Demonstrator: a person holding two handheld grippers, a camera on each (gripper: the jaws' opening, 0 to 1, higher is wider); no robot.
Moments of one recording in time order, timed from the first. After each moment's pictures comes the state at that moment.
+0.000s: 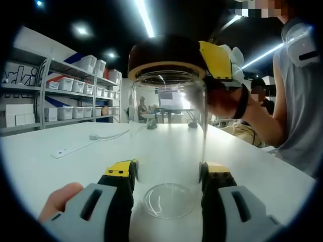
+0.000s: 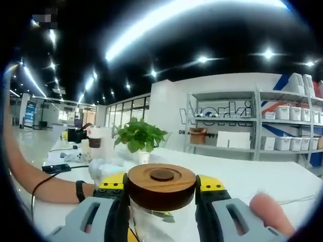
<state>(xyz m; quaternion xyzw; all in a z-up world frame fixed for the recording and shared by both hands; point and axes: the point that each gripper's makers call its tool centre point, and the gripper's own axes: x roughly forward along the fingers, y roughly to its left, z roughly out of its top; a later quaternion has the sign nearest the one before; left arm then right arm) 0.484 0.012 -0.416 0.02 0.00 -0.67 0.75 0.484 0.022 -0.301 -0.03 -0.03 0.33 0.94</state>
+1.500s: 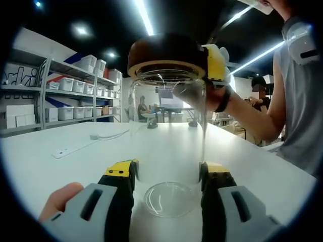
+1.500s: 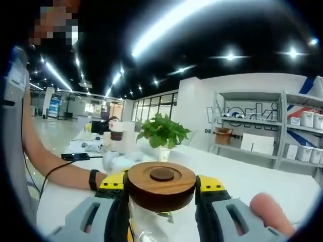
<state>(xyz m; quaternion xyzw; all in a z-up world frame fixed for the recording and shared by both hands) 0.486 0.014 -0.417 0.03 0.00 -0.66 0.75 0.484 0.028 -0.300 -0.07 -0.03 0.44 0.89</state>
